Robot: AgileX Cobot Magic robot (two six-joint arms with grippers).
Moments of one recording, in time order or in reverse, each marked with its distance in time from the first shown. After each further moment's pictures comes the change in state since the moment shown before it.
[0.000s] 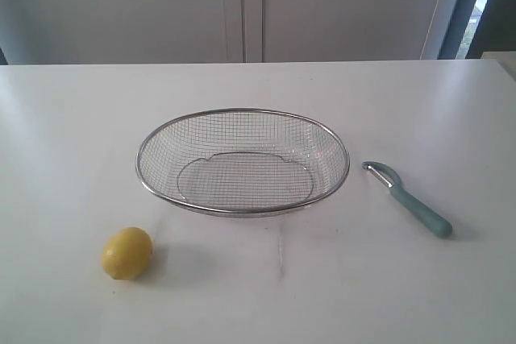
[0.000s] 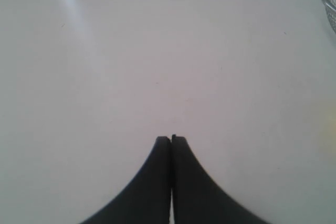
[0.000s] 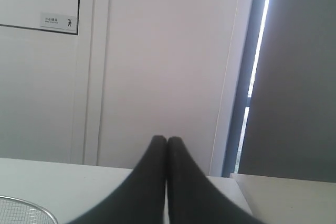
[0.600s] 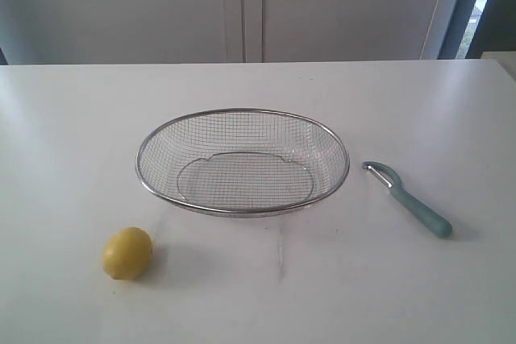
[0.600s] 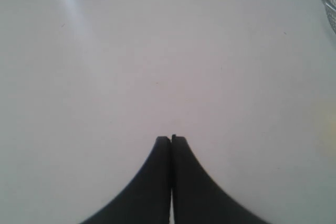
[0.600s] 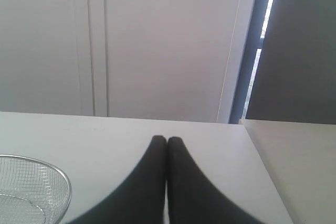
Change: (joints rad) left arm 0.000 0.000 0.000 0.000 0.000 0.000; right arm 0.000 0.262 -0.152 0.000 0.130 0.041
